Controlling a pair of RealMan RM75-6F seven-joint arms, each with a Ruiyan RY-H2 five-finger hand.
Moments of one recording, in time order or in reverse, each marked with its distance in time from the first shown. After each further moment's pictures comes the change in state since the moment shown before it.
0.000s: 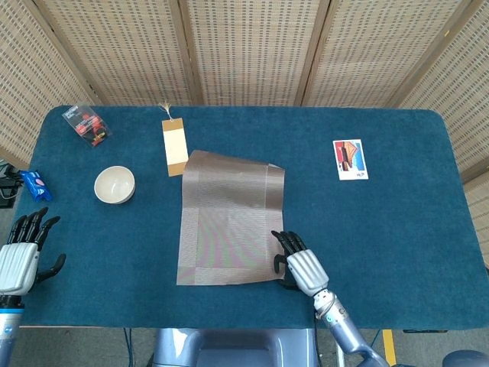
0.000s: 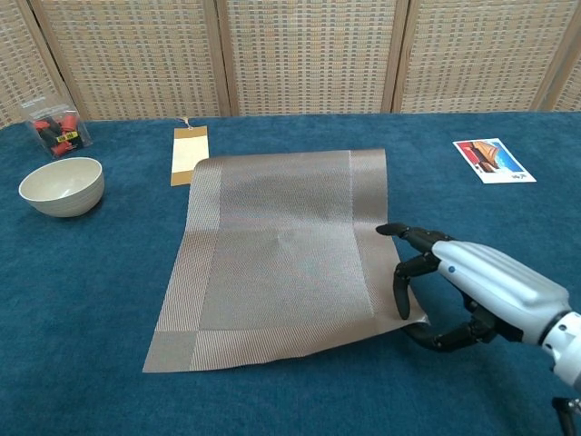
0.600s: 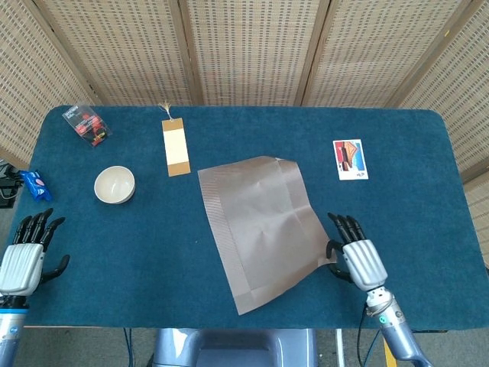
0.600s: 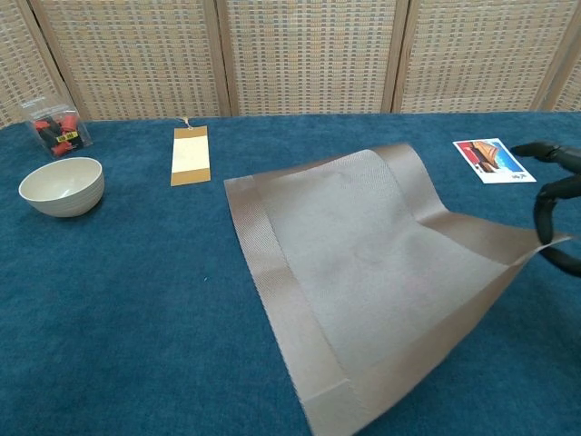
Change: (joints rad) left arm -0.003 -0.015 0.005 -0.006 0.007 -0.003 0.047; right arm -0.091 0.316 0.014 -0.158 -0.002 0.165 -0.001
